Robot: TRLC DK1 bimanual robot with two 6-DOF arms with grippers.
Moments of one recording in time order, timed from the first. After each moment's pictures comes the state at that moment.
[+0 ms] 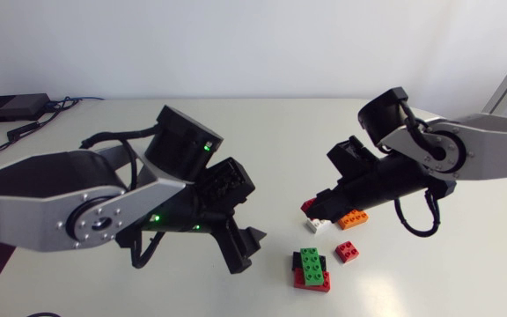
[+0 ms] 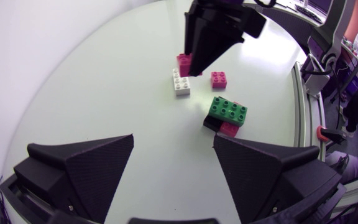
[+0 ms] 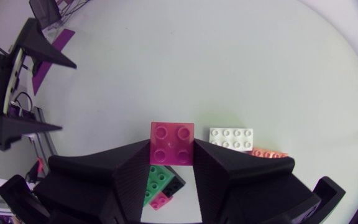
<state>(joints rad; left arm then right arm) -0.81 1.40 0.86 -0.24 0.10 0.32 0.36 1.40 0.91 -0.55 -0.36 -0.13</state>
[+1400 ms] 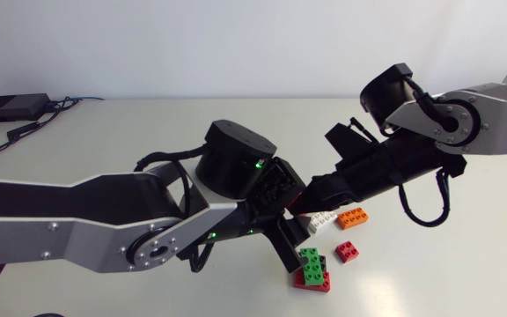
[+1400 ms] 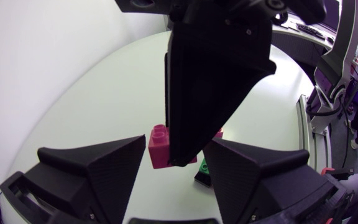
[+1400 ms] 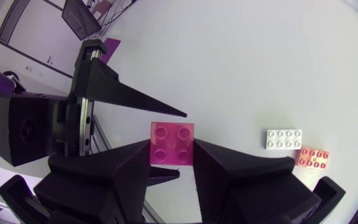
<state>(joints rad) -0.96 1.55 0.91 0.06 -0.02 0.22 0.37 1.39 1.02 -0.70 -0.65 -0.04</state>
